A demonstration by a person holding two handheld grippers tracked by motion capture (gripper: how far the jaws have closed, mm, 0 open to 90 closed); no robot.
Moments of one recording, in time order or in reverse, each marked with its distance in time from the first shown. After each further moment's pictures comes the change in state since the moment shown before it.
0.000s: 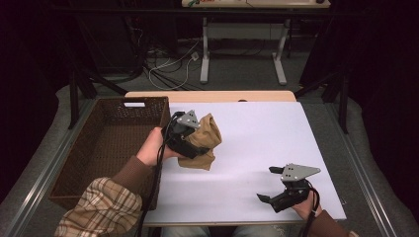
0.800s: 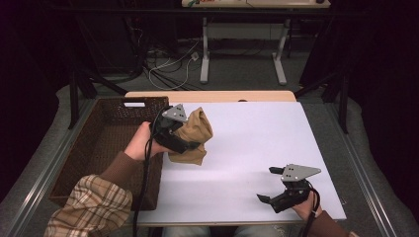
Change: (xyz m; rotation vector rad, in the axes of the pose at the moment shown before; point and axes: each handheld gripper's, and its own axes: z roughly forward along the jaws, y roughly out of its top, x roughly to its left) left arm 0.015 -0.008 -0.023 -0.025 -0.009 0.012; right arm 0.001 0.000 -0.001 -0.002 0.002 0.004
